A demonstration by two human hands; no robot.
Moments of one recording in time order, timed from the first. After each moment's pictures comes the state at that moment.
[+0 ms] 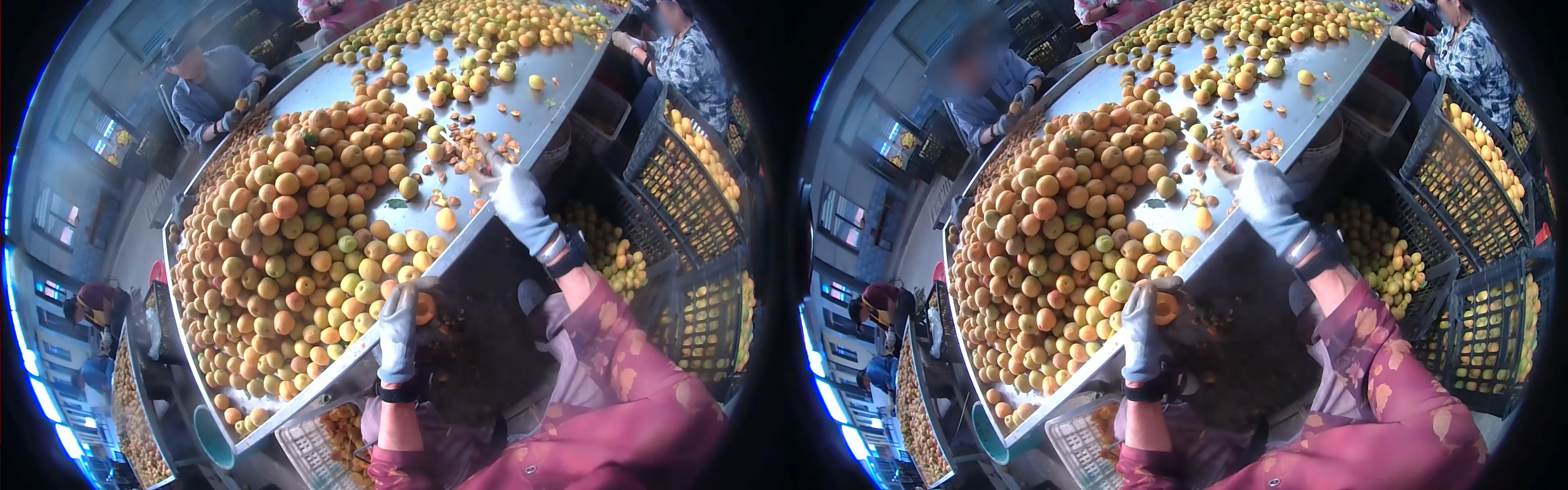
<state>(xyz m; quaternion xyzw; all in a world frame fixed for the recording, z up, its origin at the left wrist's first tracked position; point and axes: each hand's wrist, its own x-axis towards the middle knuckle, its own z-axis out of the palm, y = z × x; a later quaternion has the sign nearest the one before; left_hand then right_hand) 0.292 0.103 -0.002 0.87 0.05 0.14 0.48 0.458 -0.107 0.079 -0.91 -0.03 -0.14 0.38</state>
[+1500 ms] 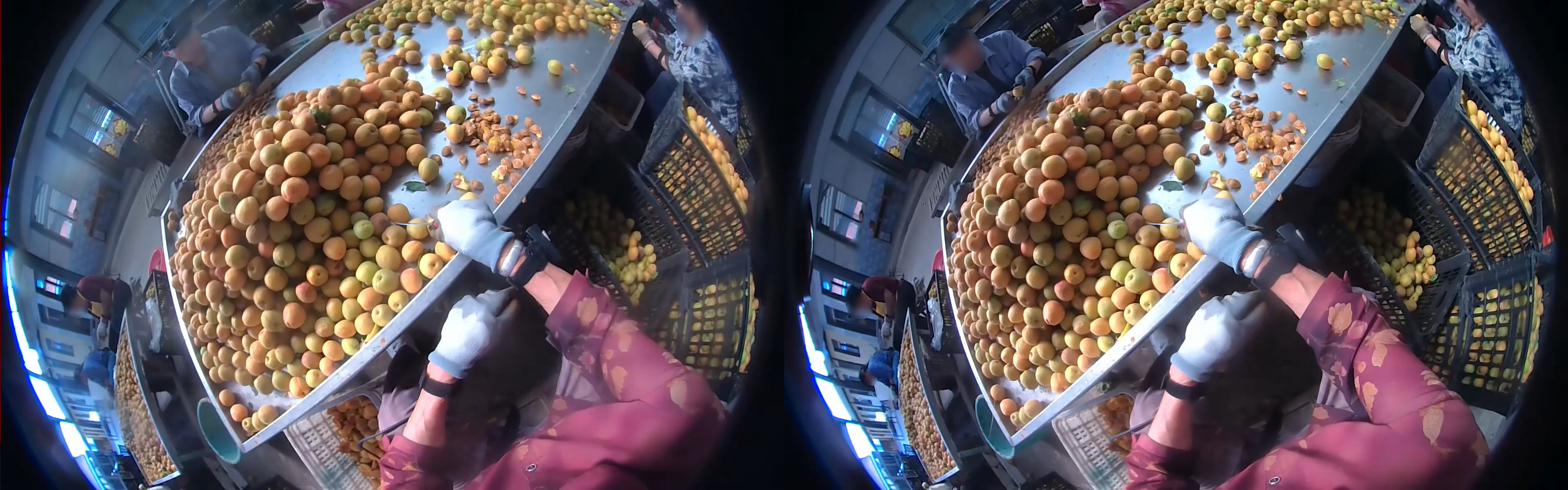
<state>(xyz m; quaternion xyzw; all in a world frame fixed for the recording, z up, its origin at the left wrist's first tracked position) 0.296 0.059 0.018 0.91 -0.24 0.02 0.33 0.458 -0.002 0.005 -0.97 -0.22 0.06 0.11</state>
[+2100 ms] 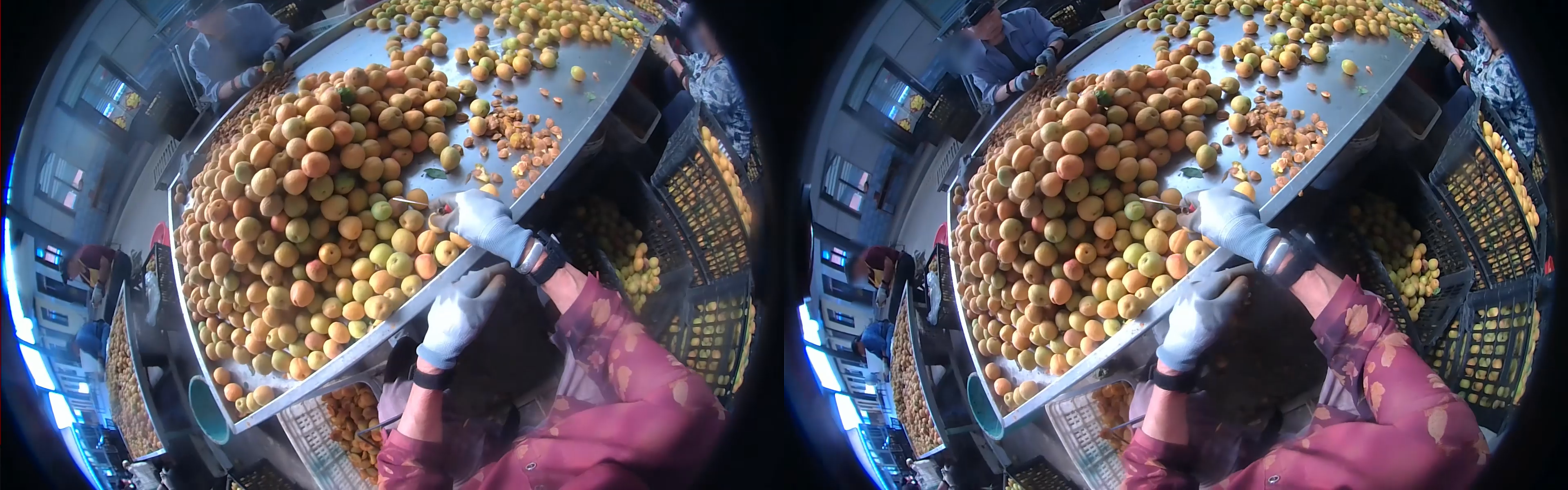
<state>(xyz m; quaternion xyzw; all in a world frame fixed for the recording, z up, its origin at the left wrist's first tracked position) 0.295 0.090 0.041 0.89 -0.19 0.12 0.39 0.443 0.004 0.035 -0.90 -0.18 0.20 0.33</state>
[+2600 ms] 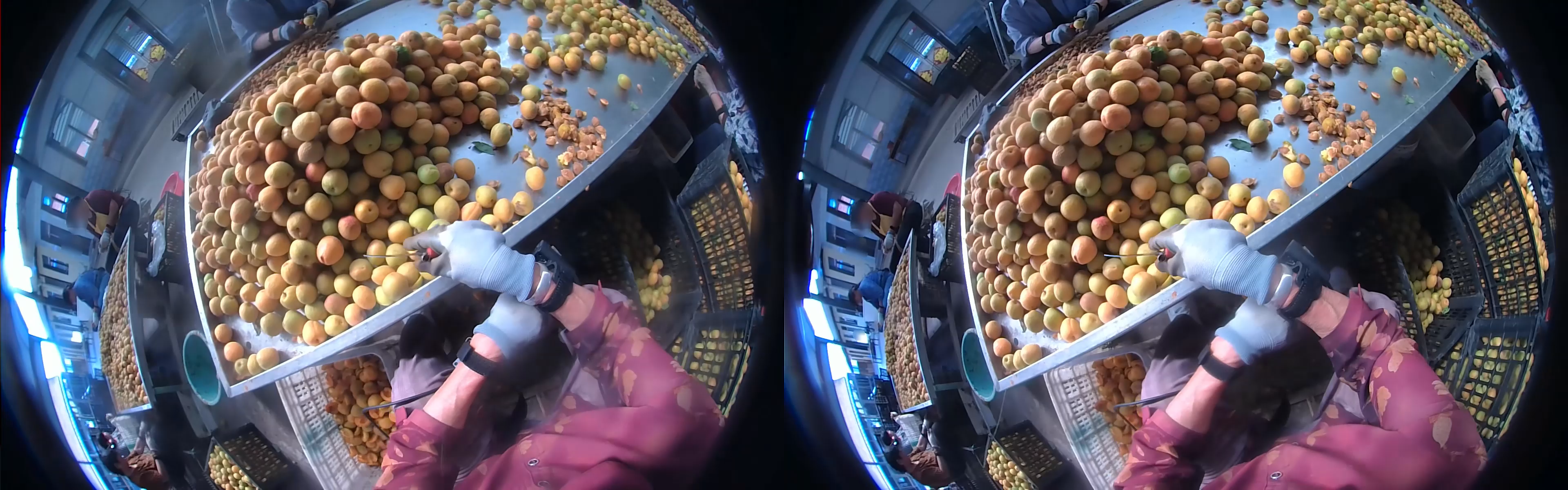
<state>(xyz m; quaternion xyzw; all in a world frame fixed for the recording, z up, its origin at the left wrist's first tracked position) 0.257 0.065 -0.004 0.91 -0.18 -0.12 0.35 0.360 0.070 0.062 -0.85 -0.41 0.21 0.26</state>
